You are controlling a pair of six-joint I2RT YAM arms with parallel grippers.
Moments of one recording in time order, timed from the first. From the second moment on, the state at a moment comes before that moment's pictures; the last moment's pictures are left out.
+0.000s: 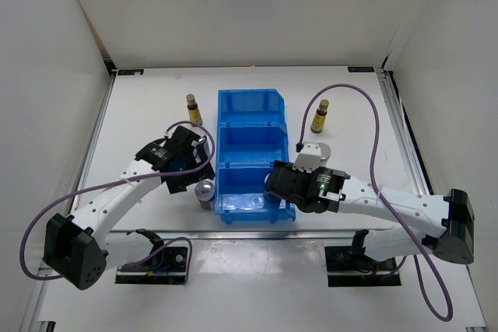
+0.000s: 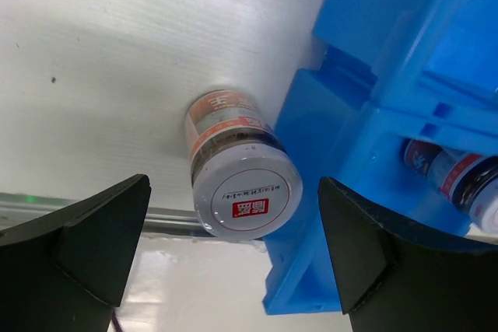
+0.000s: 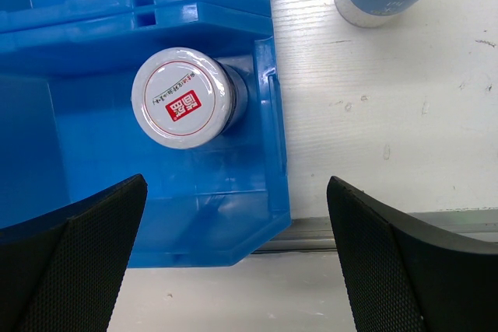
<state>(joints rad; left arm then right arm) -0.53 1.15 0.92 -0.91 -0.11 -0.84 1.25 1.22 1.03 -1.02 0.65 1.22</state>
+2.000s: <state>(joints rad) -0.54 1.19 1.06 -1.20 -0.17 -1.21 1.25 1.22 1.03 -1.02 0.65 1.21</state>
